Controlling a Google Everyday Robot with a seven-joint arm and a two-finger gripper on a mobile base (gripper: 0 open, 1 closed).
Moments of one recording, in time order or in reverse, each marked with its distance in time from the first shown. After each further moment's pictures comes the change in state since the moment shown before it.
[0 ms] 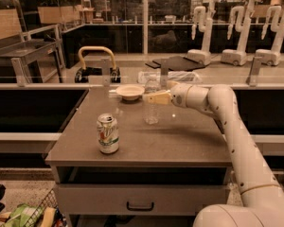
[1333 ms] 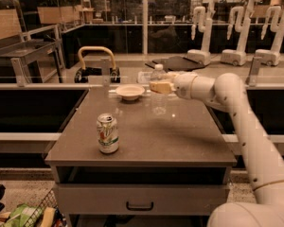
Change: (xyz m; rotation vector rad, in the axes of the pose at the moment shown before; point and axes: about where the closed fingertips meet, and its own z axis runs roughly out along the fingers) arm -0.045 0.018 -0.015 -0.016 -0.020 -0.099
